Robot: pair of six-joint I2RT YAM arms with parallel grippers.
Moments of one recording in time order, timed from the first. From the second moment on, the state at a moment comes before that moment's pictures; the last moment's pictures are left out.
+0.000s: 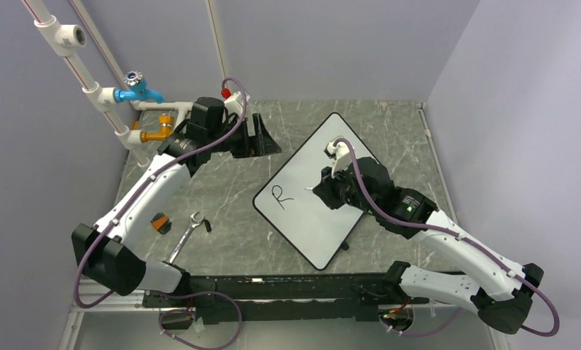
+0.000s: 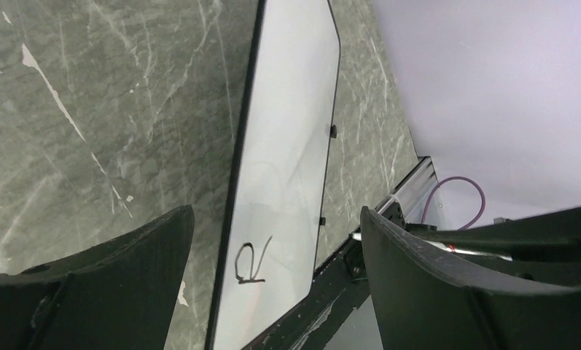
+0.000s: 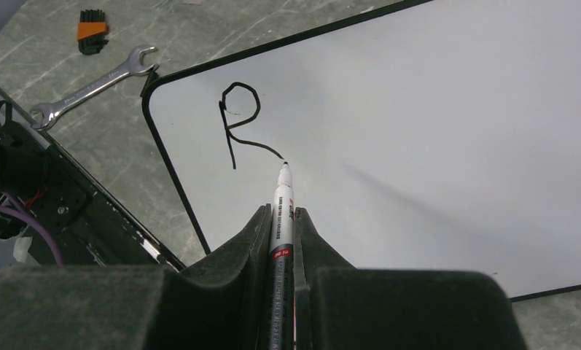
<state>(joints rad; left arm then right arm) -0.43 1.40 1.37 -0.50 0.48 -0.55 0.88 0.95 1.05 -0.57 0.10 0.24</state>
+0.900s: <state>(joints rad) -0.49 1.56 1.30 -0.47 0.57 -0.46 0.79 0.99 1.08 -0.54 -0.01 0.22</state>
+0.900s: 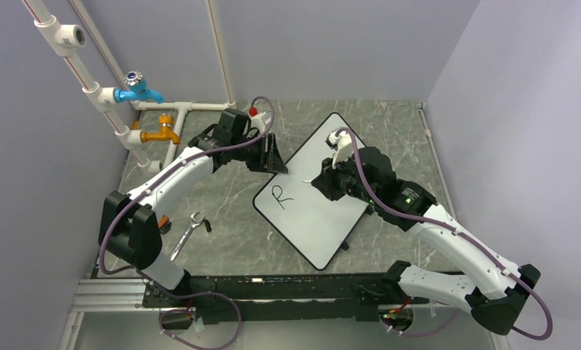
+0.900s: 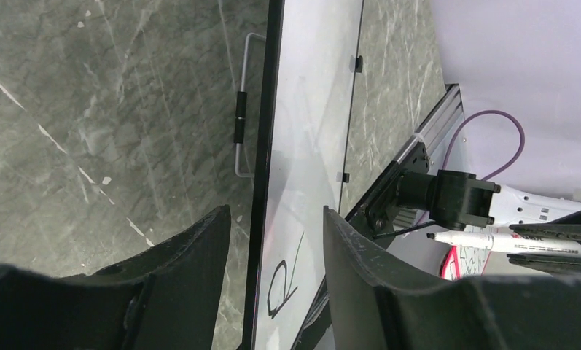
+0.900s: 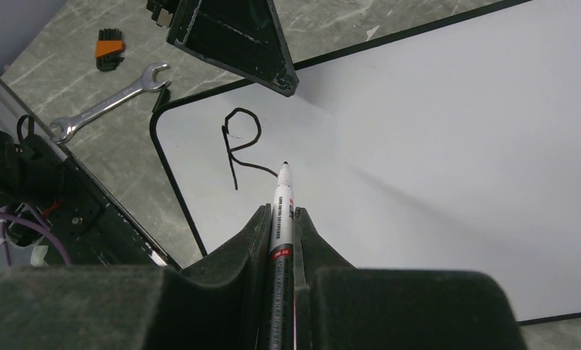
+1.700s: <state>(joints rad) -0.48 1.59 1.28 -0.42 0.70 -0.46 0.75 1.00 1.02 -0.47 -0.14 0.21</state>
